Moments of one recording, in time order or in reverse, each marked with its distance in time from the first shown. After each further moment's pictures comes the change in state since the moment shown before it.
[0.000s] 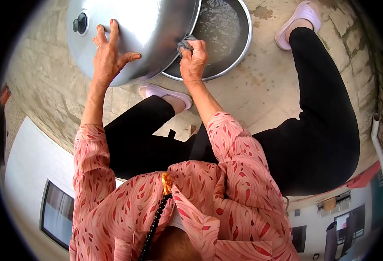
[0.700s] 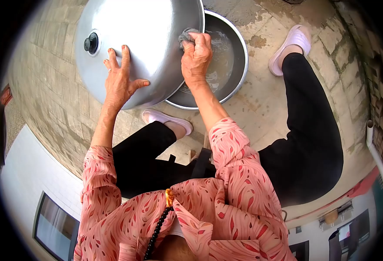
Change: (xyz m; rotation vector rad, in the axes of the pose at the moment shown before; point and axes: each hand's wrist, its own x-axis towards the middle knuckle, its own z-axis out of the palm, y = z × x) left_hand 0.005 0.013 -0.015 -0.059 -0.095 -0.089; right_hand 0.088 -0.048 0.021 -0.010 0.016 -0.293
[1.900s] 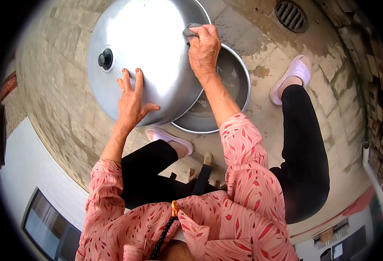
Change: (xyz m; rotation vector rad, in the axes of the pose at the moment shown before) left_hand 0.000 0.002 -0.004 -0.031 0.000 -0.002; right_hand 0.097 -0.018 0.029 -0.026 -0.119 -0.209
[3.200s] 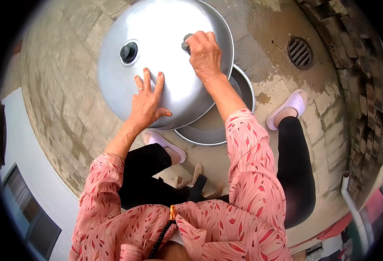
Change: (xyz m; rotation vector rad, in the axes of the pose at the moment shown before) left_hand 0.000 0.002 -0.015 0.004 -0.157 -0.078; right_hand 0.030 -0.035 0.042 -0.416 -0.317 -0.561
